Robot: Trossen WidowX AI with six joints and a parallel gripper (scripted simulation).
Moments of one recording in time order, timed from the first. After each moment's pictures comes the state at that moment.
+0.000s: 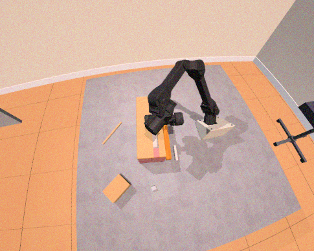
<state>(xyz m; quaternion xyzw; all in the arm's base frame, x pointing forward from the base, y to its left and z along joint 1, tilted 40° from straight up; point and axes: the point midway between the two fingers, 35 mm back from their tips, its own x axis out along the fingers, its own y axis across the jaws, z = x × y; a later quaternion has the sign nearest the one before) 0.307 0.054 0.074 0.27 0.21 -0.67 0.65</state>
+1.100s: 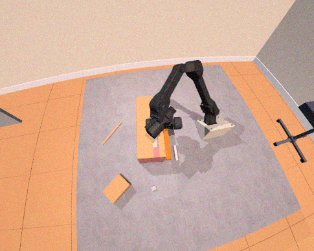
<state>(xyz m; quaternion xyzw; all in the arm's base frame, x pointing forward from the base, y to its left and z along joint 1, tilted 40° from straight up) 0.307 0.026 0.042 0.28 0.19 -0.68 0.66</state>
